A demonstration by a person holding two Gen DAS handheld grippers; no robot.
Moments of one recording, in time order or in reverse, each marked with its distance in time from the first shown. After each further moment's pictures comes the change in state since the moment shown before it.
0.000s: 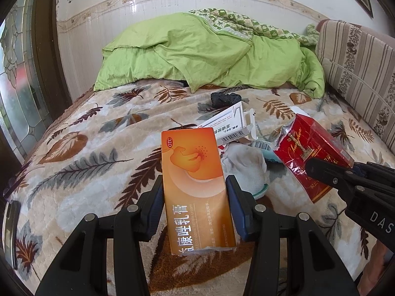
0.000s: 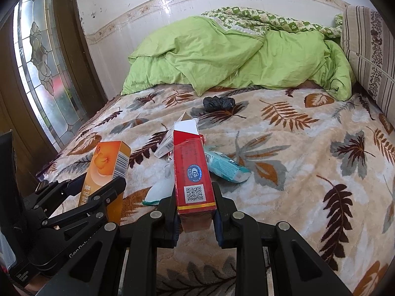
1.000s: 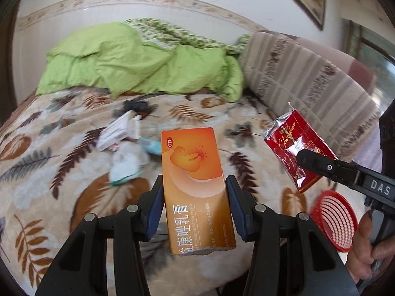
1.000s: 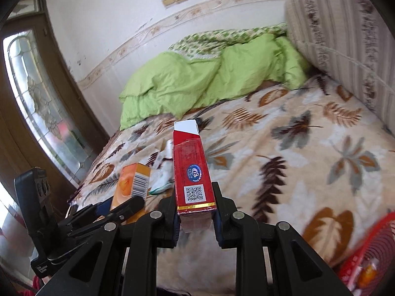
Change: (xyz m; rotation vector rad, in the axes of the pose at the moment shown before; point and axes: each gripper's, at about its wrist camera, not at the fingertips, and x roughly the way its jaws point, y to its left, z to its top) left arm -0.099 -0.087 -0.010 0.040 -0.016 -0.428; right arm -0.180 -0.077 -0.038 0.258 -0.123 -0.014
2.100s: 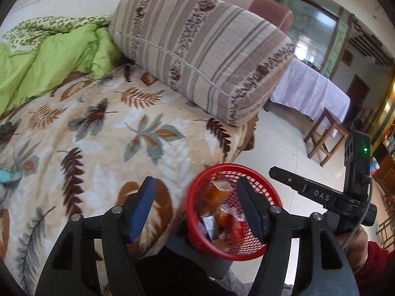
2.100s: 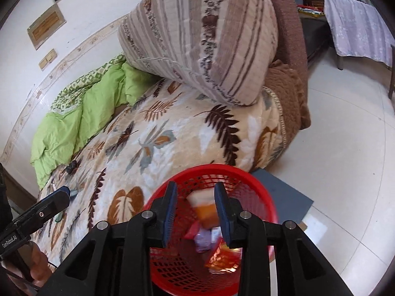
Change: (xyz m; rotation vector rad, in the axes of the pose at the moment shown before) left arm 0.051 -0.224 0.000 0.252 0.218 -0.412; right arm -0.164 -0.210 -0.053 0.368 -0.076 -0.436
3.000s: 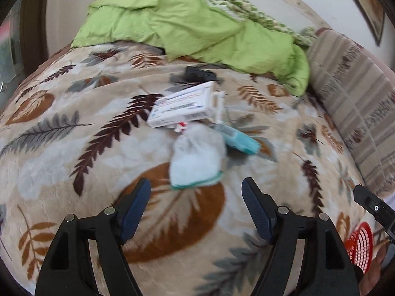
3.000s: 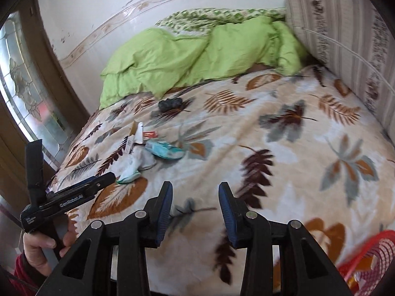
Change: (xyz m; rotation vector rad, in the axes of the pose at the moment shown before) left arm -0.118 0.328 -0.090 -0.558 -0.079 0.578; right arm 0.144 0.308 -0.048 -0.494 0.202 0.356
